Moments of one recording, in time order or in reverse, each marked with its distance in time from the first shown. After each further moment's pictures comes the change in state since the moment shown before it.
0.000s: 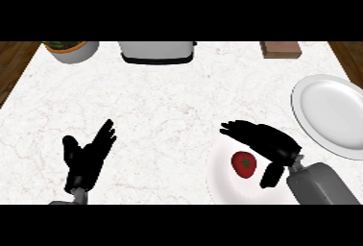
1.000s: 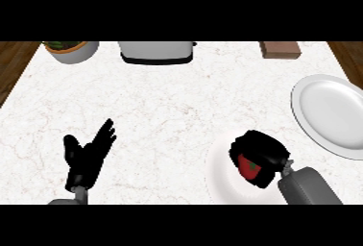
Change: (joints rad) left arm -0.012 -0.037 0.058 0.037 -0.044 -0.055 -0.019; right arm 0.021 0.070 -0.001 0.118 0.246 -0.181 -0.185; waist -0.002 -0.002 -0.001
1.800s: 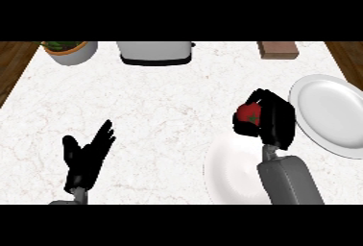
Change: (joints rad) left arm 0.010 -0.003 0.003 -0.011 -0.002 0.010 0.014; right arm -0.064 0.281 -0.252 -0.146 0.078 -0.570 0.975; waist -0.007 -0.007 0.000
